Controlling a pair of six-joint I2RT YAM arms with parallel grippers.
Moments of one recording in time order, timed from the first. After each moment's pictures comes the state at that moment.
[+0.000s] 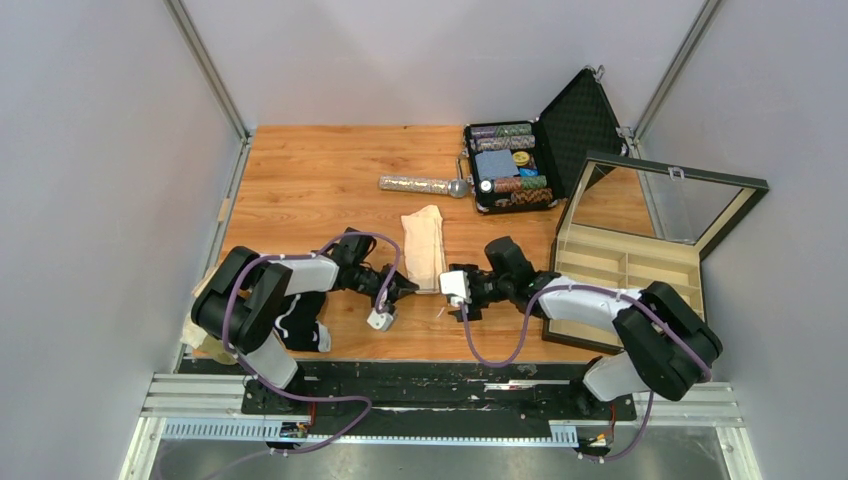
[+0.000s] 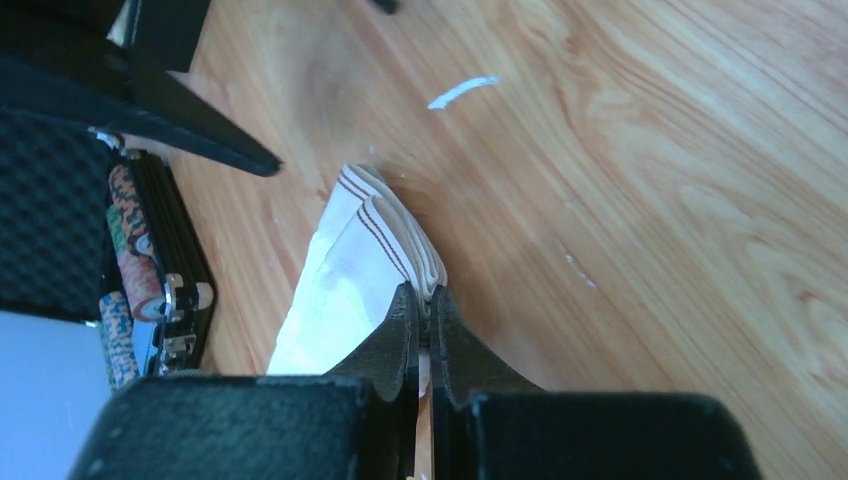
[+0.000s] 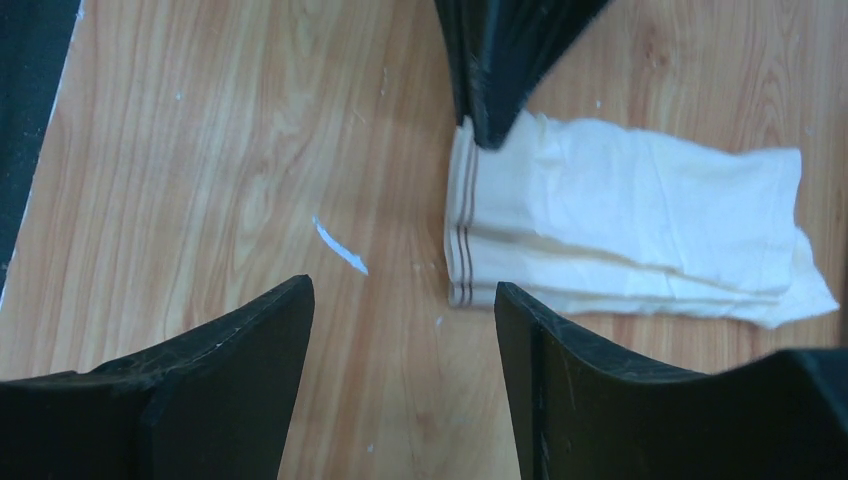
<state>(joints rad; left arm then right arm) -0.46 1.63 0.65 -0.13 0.95 2.04 0.67 1.42 0.60 0.10 -0.66 -0.89</state>
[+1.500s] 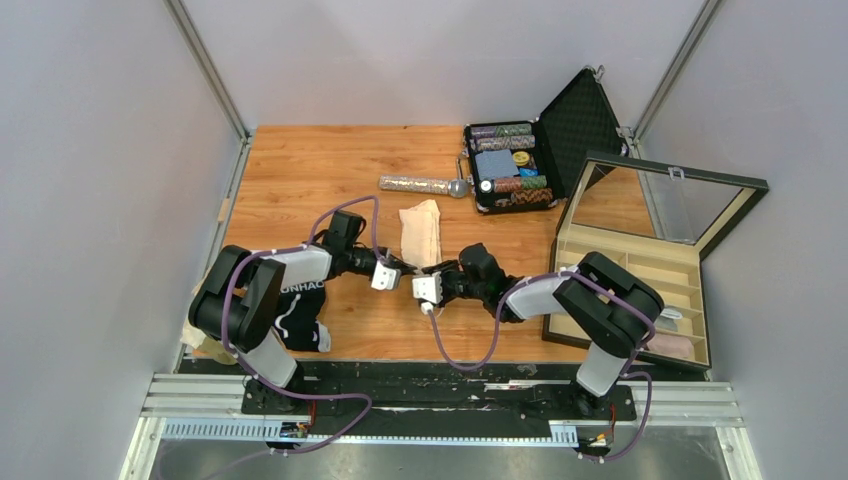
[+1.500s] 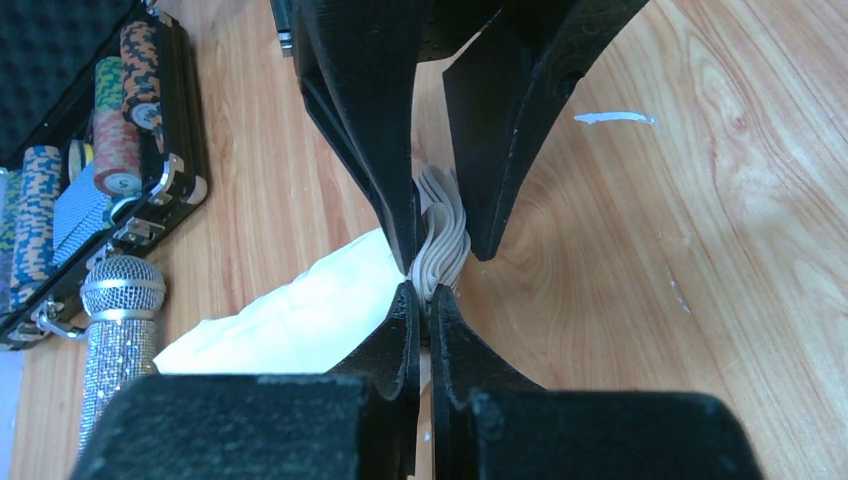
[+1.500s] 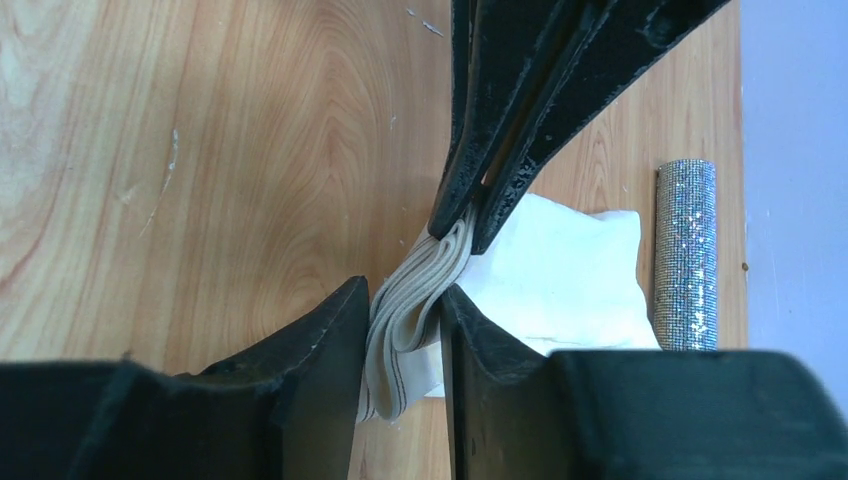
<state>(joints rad) -0.37 1.63 0.71 0.02 1.09 1.45 0.81 1.73 0.61 0.65 -0.38 -0.98</state>
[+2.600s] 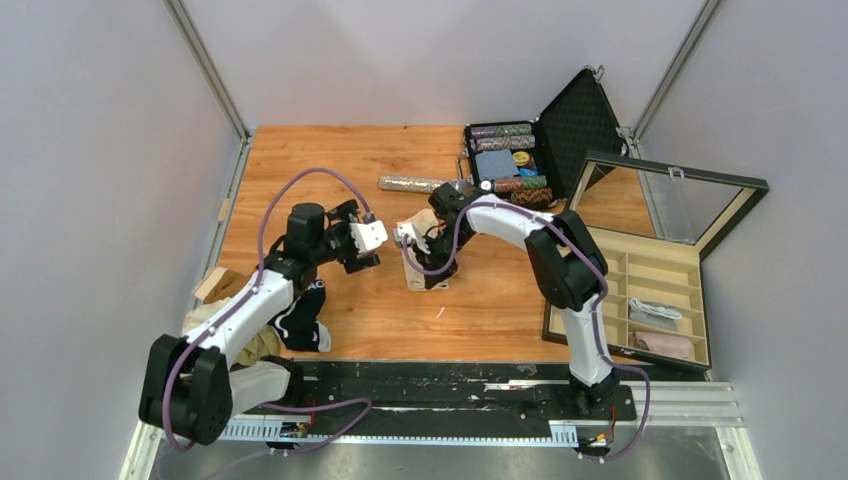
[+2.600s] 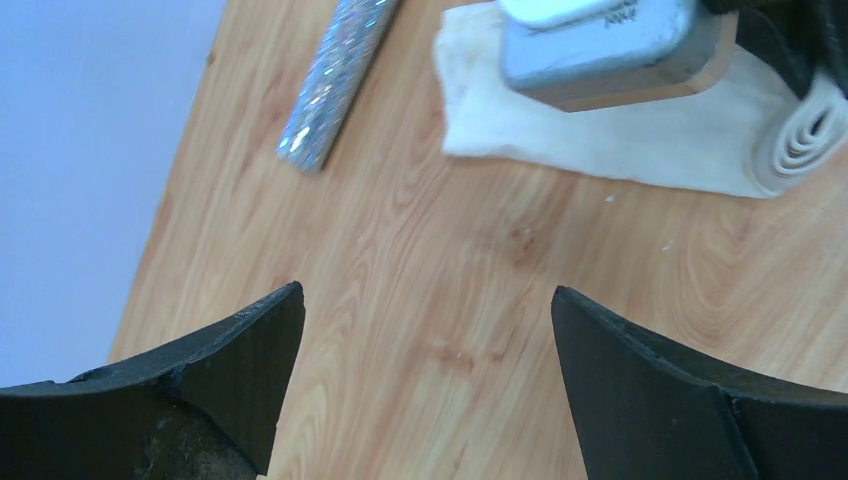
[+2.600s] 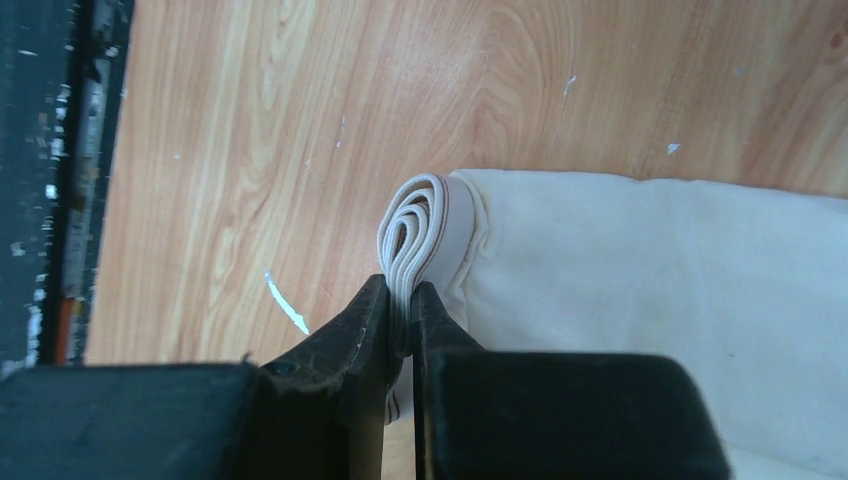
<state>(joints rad) -0.31 1.17 0.65 -0.01 0.47 0.91 0.66 2.08 1.50 -0.80 -0.80 -1.02</state>
